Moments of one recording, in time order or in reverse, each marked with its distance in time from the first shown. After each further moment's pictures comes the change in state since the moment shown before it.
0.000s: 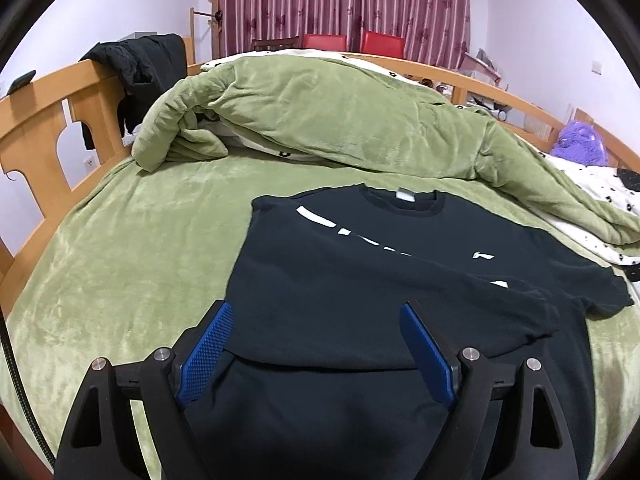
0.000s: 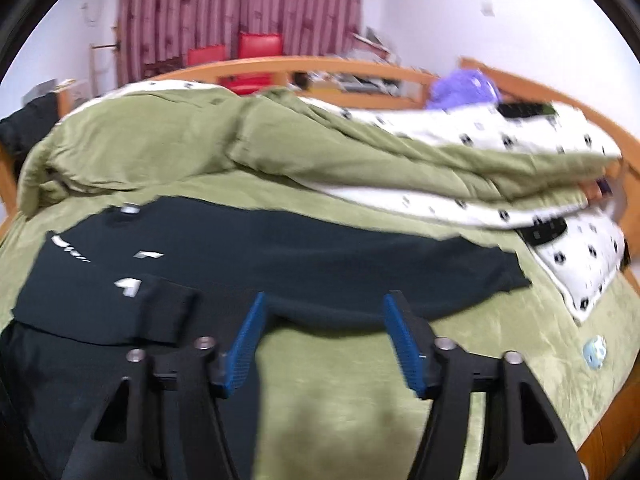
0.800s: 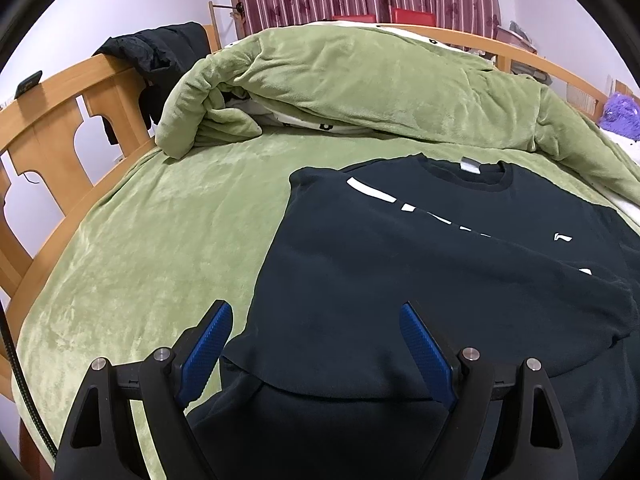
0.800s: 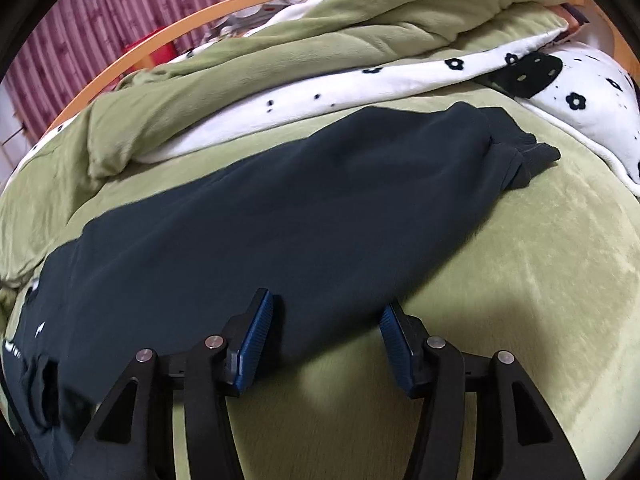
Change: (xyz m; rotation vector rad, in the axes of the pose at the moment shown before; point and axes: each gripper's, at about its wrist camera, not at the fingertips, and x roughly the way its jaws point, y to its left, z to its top) left arm 0.071 0.010 -0.009 0.033 0.048 0.178; right arm 0.183 -0.138 -0.025 0.379 0.117 -0.041
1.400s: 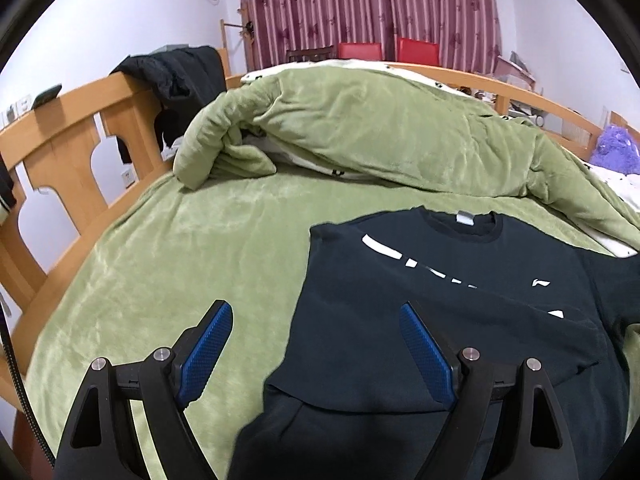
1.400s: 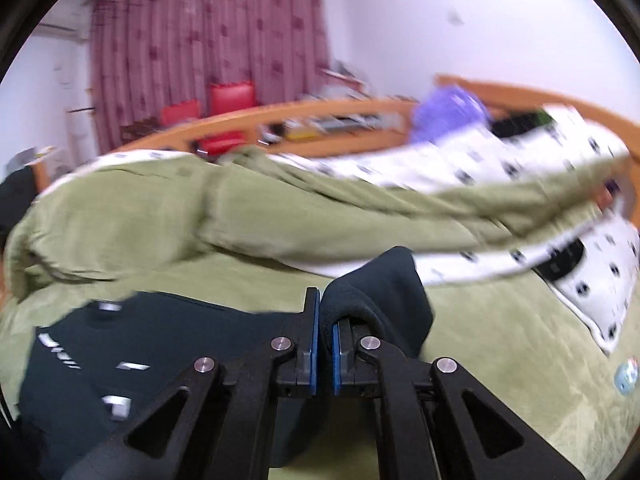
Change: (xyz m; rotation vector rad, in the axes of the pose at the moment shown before) left arm -0.058 0.038 0.037 -0.035 -0.090 -0.032; right arm -0.188 0.205 0.028 -0.300 -0.318 0.170
